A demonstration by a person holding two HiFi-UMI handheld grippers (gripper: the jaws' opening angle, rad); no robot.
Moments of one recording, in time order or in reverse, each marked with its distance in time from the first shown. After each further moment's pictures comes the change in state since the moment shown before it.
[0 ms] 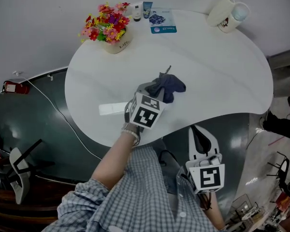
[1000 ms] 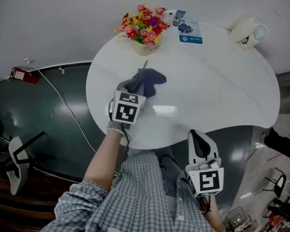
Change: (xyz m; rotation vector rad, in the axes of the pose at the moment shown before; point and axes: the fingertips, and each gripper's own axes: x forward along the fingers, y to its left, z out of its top) left arm -0.093 0.154 -0.047 -0.115 -0.025 0.250; right arm 0.029 0.075 0.026 -0.050 -0.029 0.096
